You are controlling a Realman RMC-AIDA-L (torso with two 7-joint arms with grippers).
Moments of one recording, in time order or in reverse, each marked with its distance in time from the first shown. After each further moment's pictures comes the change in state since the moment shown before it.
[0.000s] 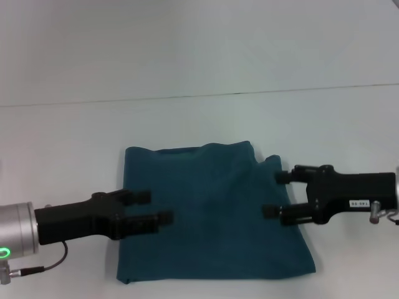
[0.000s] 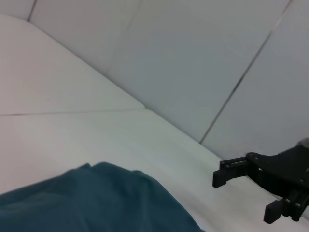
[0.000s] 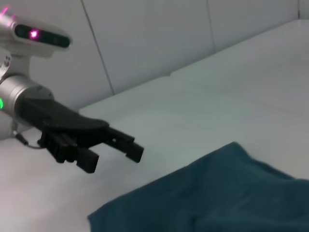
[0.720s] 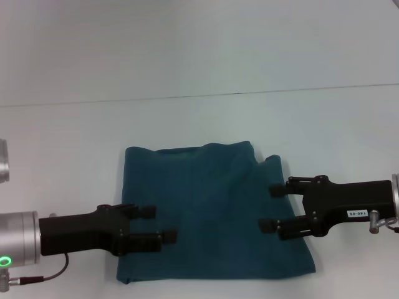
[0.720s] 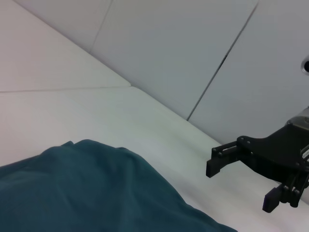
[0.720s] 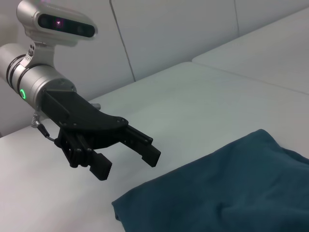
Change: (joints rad) left arm 0.002 0.006 0.048 0.006 0.032 0.023 0.001; right arm 0.003 0.000 -0.029 -0.006 -0.023 -0.043 0.015
